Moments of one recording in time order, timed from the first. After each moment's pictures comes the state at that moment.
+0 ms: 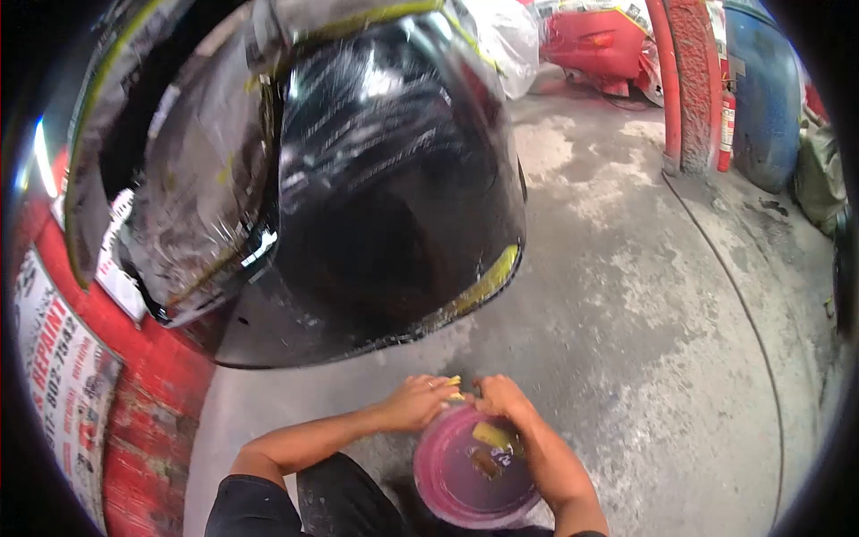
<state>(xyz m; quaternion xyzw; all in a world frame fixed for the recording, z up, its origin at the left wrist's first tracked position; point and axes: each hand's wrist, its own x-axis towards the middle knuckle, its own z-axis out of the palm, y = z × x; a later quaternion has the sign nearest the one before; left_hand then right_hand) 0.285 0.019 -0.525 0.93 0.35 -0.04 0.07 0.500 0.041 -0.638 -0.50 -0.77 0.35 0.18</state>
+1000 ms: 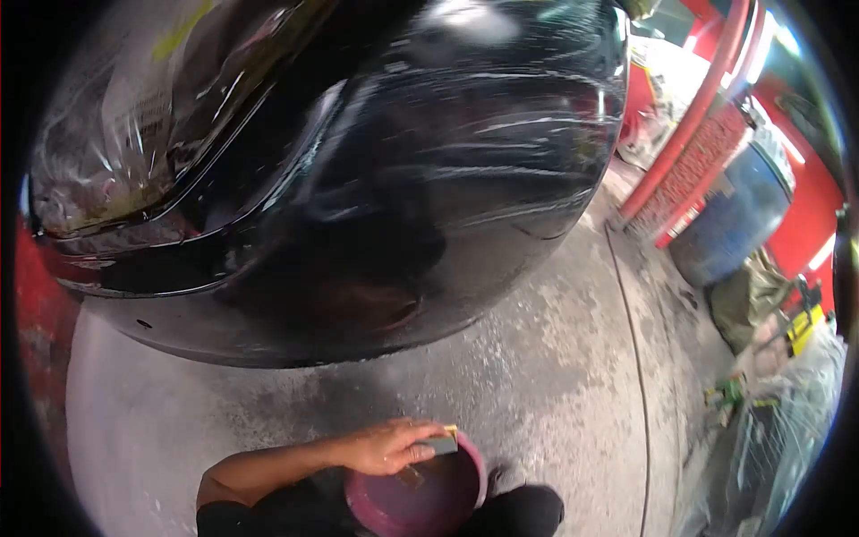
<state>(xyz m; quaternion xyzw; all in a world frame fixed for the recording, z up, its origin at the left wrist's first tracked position) 0.300 0.031 -0.489 0.79 0.25 0.12 0.55 0.784 -0.249 -0.683 -0.90 -0.31 0.29 0.07</state>
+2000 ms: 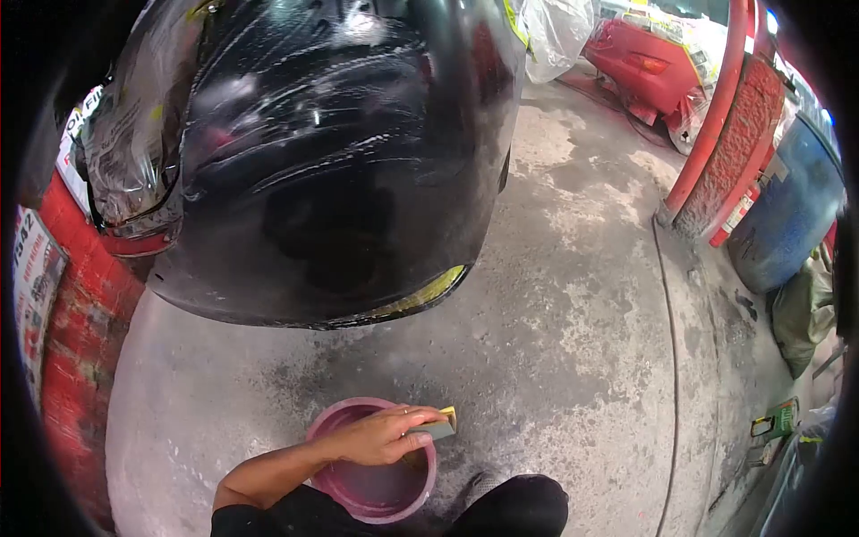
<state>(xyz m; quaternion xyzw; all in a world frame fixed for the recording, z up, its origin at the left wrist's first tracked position) 0.434 -0.001 -0.464 0.77 0.39 0.15 0.48 0.888 -0.196 -0.781 -0.81 -0.29 0.51 0.04</state>
